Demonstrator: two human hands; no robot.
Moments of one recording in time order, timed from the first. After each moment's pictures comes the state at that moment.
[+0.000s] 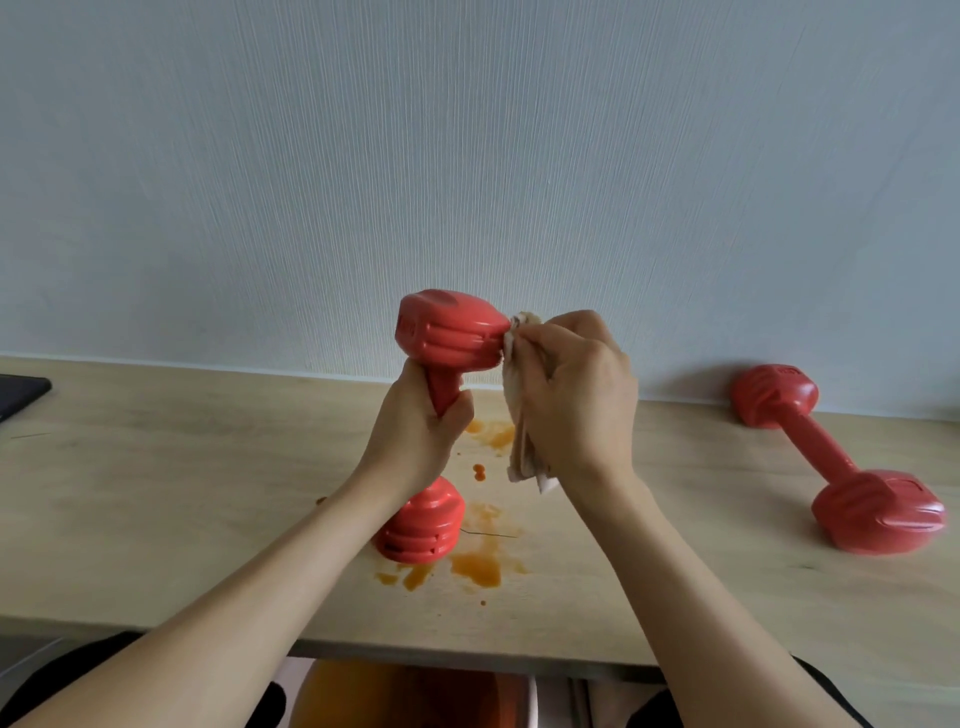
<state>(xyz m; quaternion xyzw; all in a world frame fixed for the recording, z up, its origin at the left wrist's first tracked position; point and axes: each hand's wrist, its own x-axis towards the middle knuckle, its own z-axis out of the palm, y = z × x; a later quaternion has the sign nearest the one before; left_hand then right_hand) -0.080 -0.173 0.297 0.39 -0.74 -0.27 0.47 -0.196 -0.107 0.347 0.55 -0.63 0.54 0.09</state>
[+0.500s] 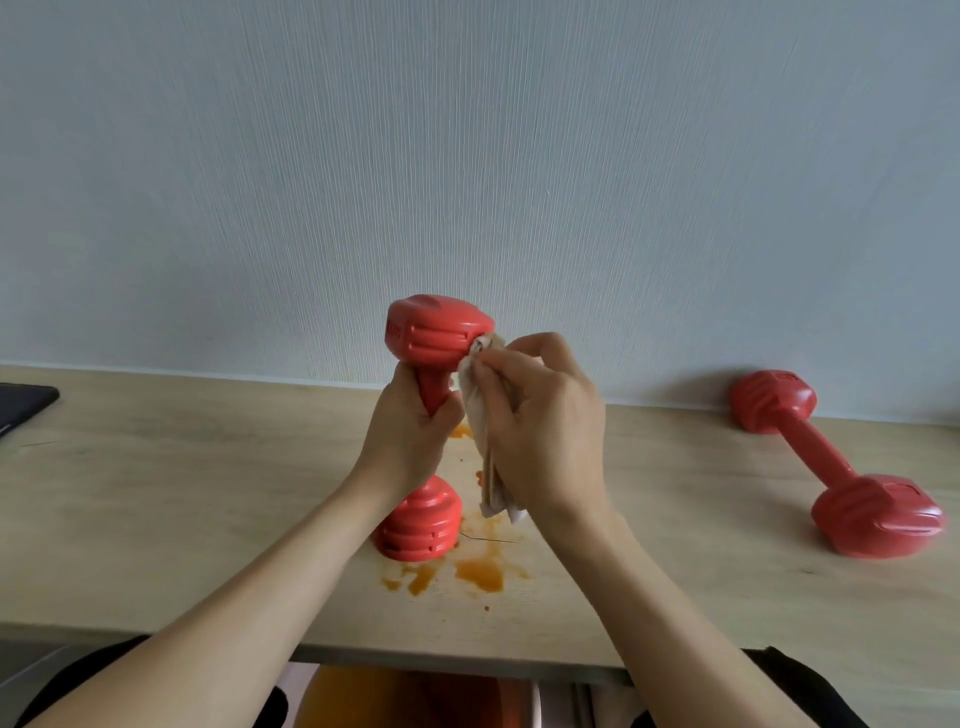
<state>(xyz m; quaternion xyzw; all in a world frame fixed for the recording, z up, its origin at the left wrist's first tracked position) -0.074 -0.175 0.300 0.40 -0.71 -0.30 0.49 -0.175 -0.100 0.338 0.59 -0.59 0.55 0.08</state>
